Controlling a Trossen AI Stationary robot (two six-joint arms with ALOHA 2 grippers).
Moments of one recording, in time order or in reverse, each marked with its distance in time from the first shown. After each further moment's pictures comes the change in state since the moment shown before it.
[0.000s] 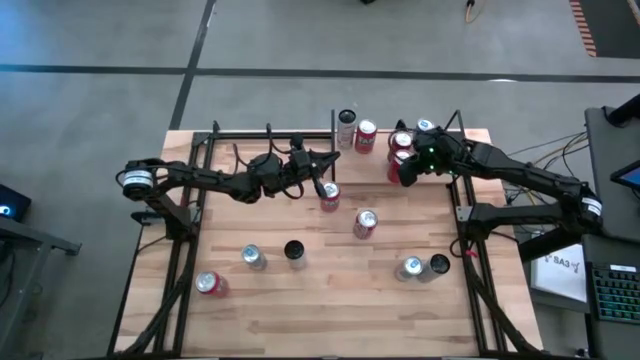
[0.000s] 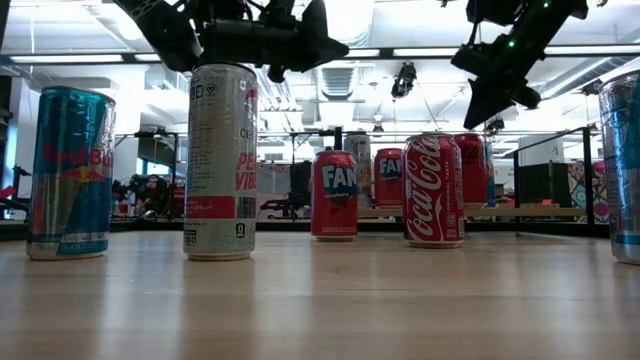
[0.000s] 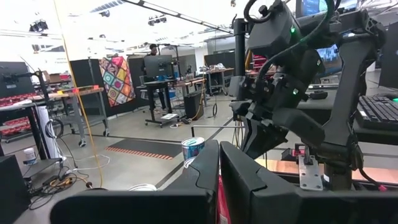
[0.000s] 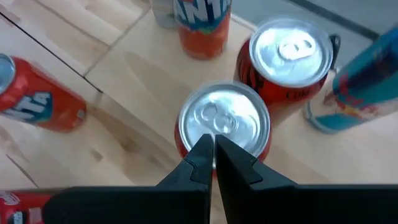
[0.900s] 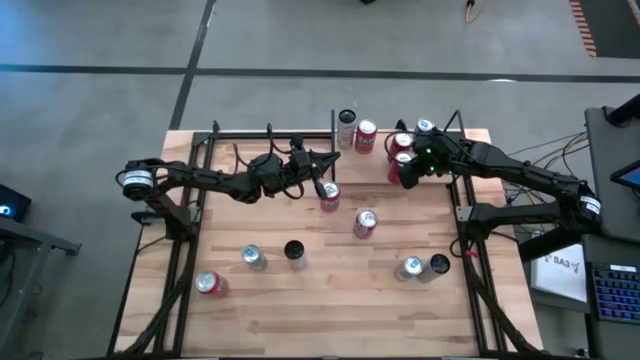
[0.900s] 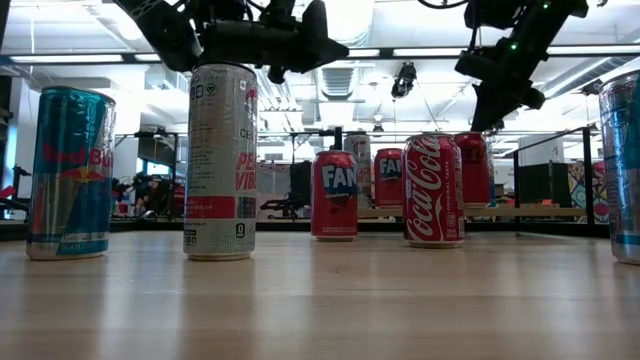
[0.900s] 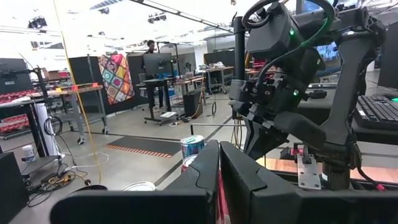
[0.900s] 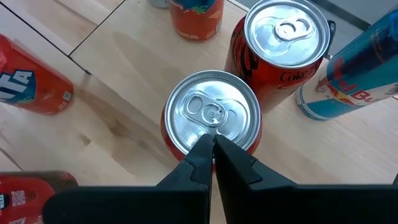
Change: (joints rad) left arm 0.000 0.000 0.000 -0.007 0.000 -0.011; right arm 0.000 0.019 0.019 -0.072 0.006 -0.016
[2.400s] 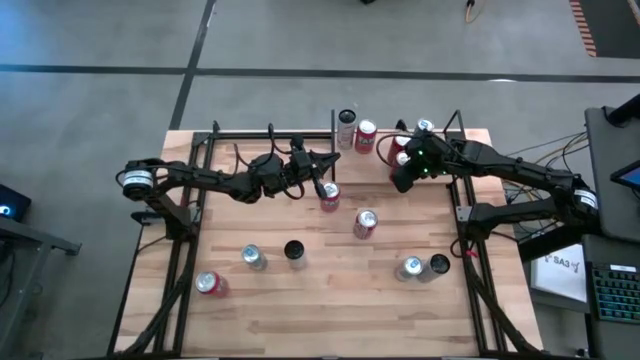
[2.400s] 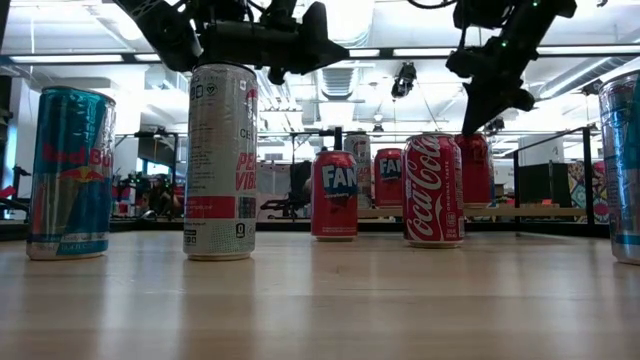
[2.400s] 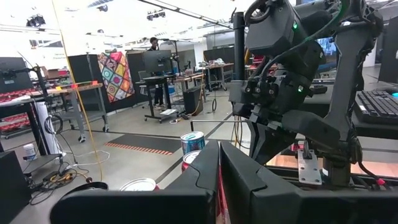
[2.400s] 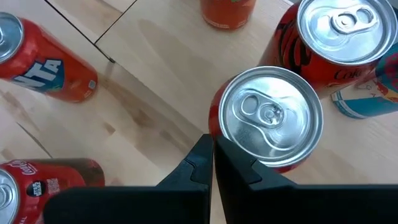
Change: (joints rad) left arm 0.000 0.000 0.000 -0.015 0.000 0.007; right arm 0.047 0.067 0.039 -0.008 -0.052 0.037
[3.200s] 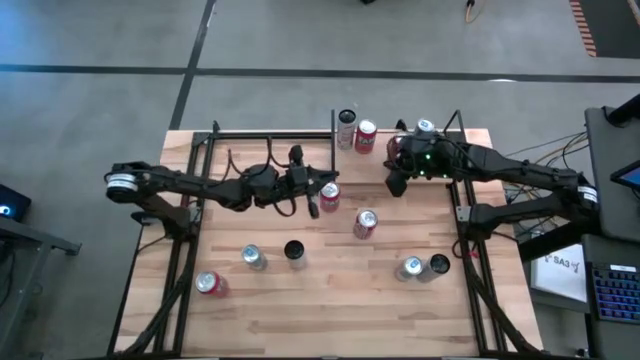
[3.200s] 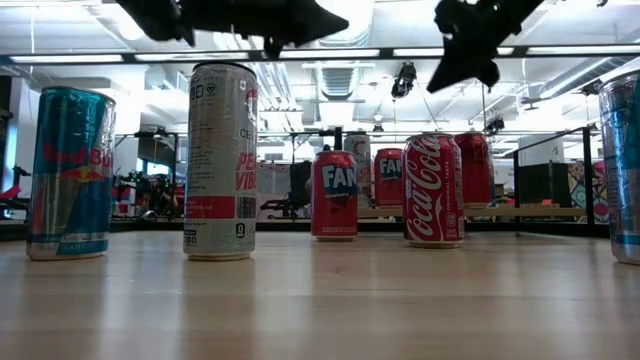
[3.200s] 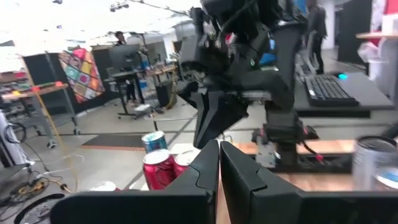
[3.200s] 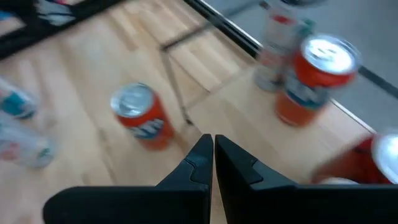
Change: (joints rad) left arm -0.124 -0.131 0.000 -0.204 0.000 0.038; right arm 0.158 -0.027 0.054 0.231 0.000 -0.125
